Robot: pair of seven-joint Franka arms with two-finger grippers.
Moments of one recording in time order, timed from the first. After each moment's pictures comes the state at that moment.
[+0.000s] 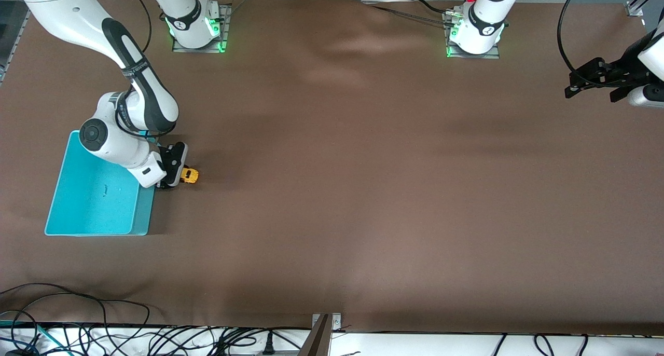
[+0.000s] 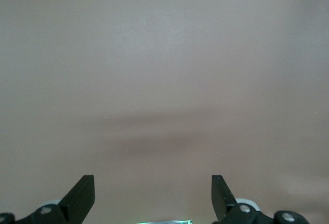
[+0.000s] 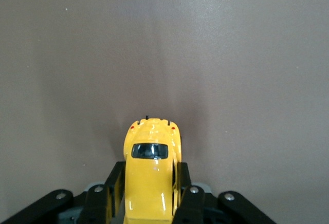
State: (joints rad) left arm 0.09 -0.04 -0.07 -1.60 -0.05 1.47 0.06; right arm -0.13 0.46 0.17 -2.12 0.03 2.53 -1.40
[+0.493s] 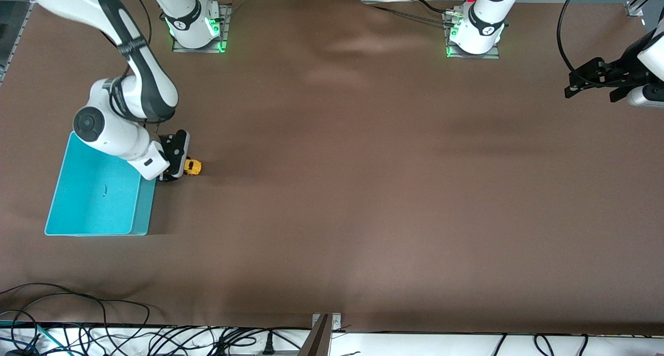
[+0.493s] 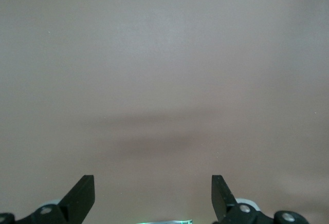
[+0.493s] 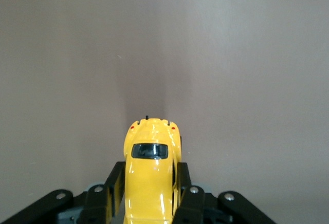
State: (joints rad) left arm 0.09 -0.04 -0.07 -1.60 -0.05 1.47 0.06; right arm -0.13 0.29 0.25 -2.12 0.03 2.33 -1.40
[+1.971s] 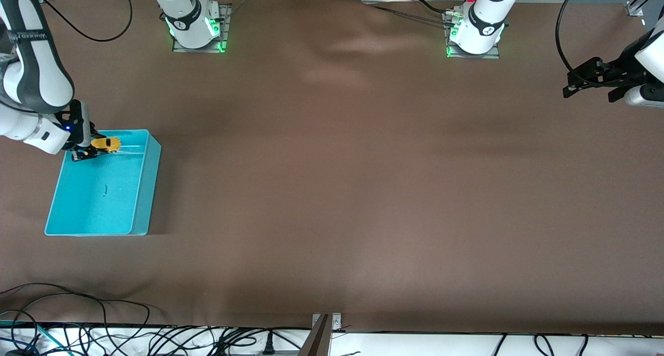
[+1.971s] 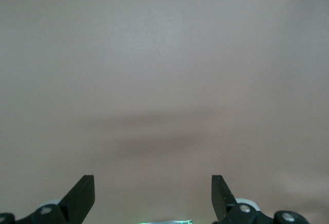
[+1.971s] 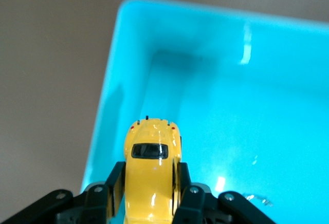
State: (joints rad) left arm 0.09 -0.04 -0.08 -1.60 -0.05 1.47 0.06; right arm -0.65 0.34 0.28 -2.07 -0.05 2.22 -2.13
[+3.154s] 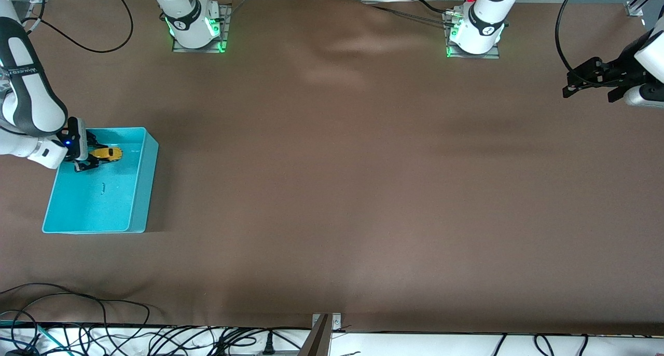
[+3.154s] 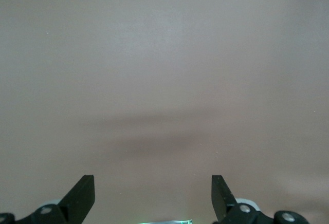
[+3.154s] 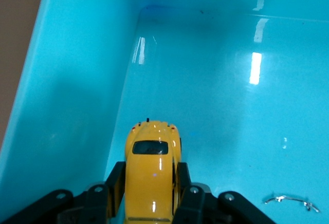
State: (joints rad) left arm 0.09 -0.04 -0.08 -1.60 -0.05 1.47 0.06; right arm -0.71 0.54 0.27 -1.94 -0.06 2.21 -2.19
